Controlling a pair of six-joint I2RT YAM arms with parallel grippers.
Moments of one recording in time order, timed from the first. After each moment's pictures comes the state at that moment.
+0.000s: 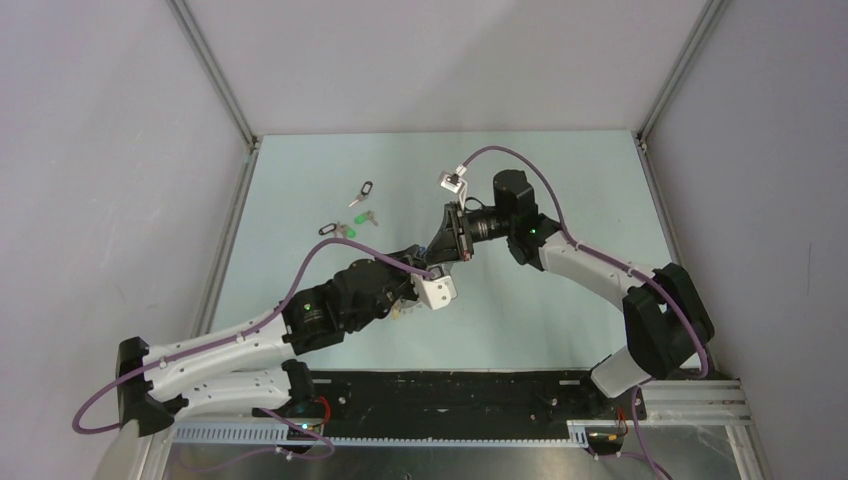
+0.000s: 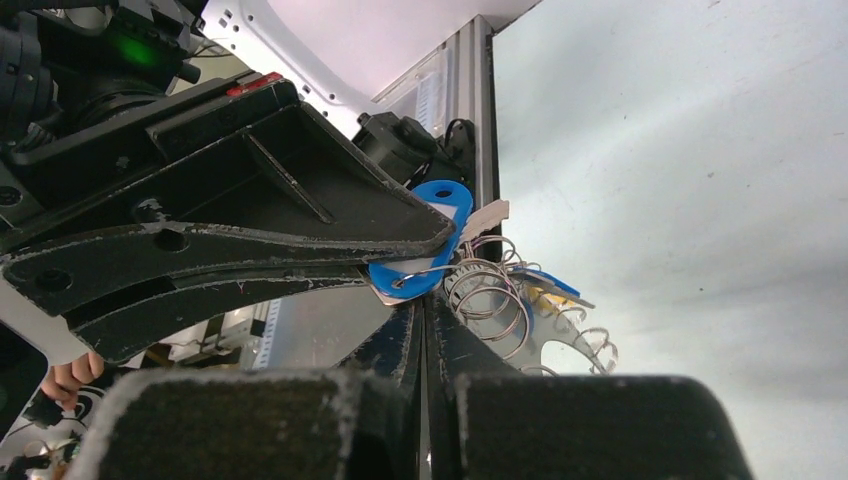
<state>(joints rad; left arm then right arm) -1.14 0.94 0.80 -0.14 -0.38 0.79 0.62 1.54 1.03 0.29 -1.13 0.54</state>
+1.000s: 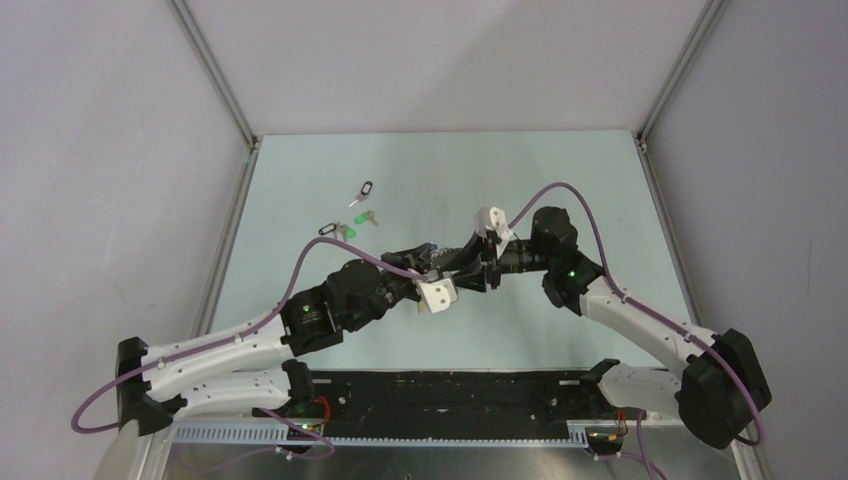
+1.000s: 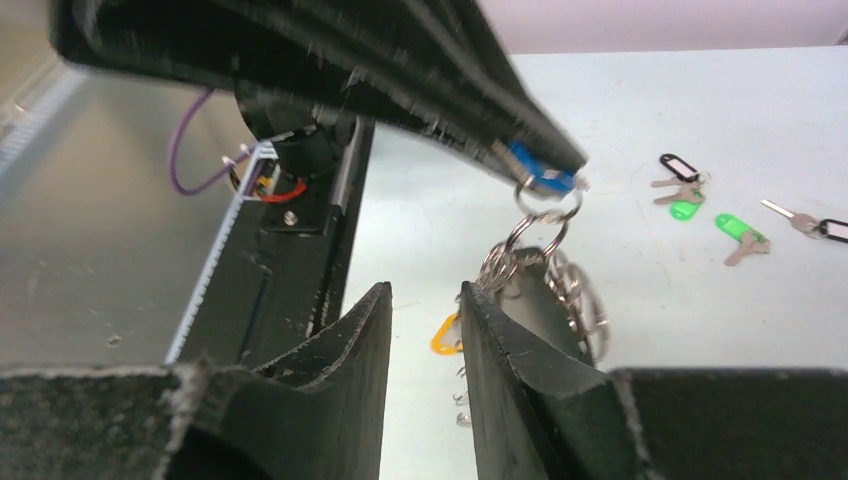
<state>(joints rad) -1.15 0.93 0.80 -0.05 -0.30 0.79 0.63 1.17 0.76 0.33 -1.02 -0.02</state>
